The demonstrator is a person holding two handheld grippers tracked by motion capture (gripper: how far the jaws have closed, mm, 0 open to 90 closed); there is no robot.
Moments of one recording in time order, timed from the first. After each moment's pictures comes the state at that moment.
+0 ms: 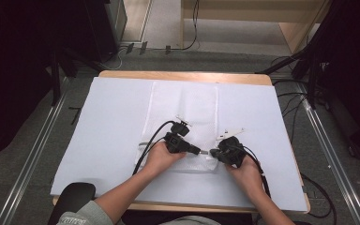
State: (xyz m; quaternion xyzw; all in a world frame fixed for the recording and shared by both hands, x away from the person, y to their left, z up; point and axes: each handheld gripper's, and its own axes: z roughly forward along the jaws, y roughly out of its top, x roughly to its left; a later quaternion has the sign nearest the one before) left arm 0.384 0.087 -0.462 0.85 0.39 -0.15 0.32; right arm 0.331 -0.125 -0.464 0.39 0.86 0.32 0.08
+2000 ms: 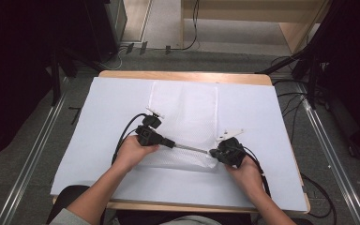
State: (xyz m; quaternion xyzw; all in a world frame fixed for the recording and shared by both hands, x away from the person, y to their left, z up) left arm 0.389 0.169 -0.432 0.84 0.41 -0.14 0.31; right arm 0.330 -0.125 -0.465 0.38 0.86 0.32 0.08
